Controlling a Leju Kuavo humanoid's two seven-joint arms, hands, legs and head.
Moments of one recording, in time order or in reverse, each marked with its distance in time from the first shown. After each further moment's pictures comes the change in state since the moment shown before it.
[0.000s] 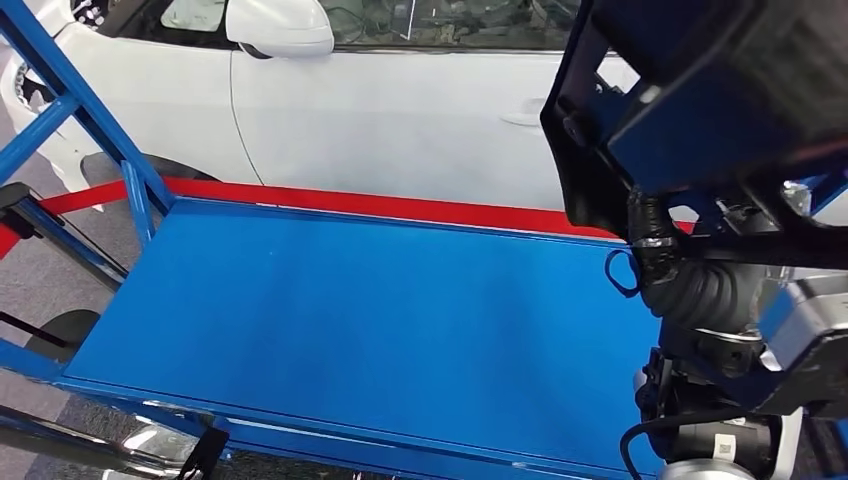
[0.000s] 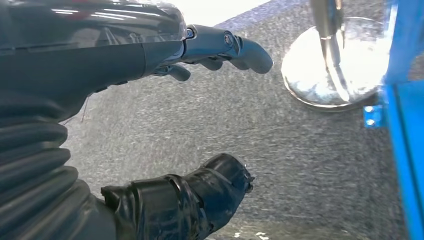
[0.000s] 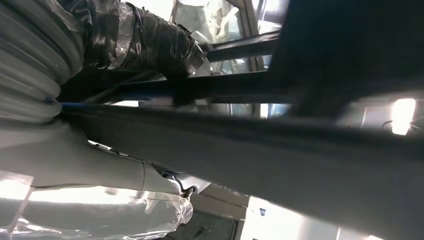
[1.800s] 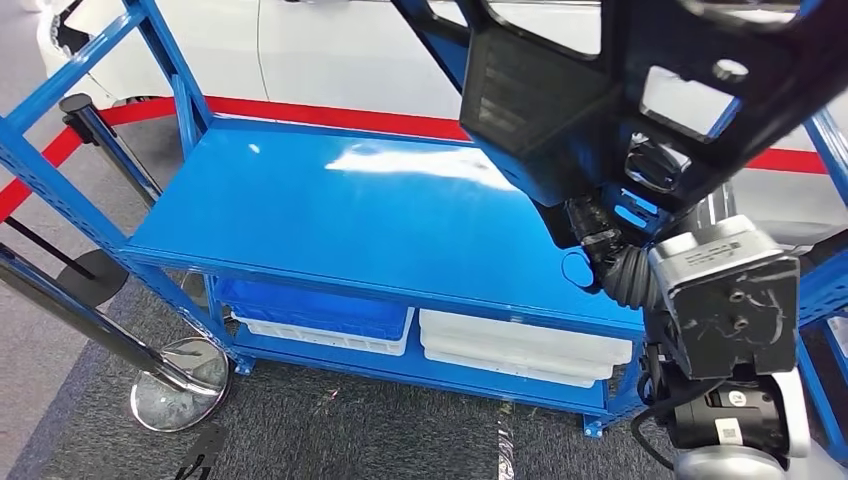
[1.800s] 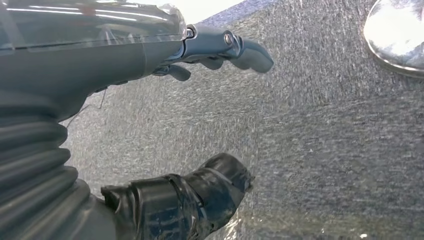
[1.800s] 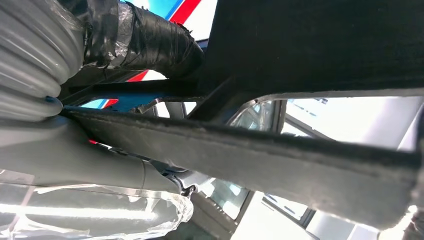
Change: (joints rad) left arm -0.010 -0.002 0.017 0.003 -0.021 -0.012 -0.005; right arm -0.160 -0.119 0.099 0.004 -0.061 0.190 0.182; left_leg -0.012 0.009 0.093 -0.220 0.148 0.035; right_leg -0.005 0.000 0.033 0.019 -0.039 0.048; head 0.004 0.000
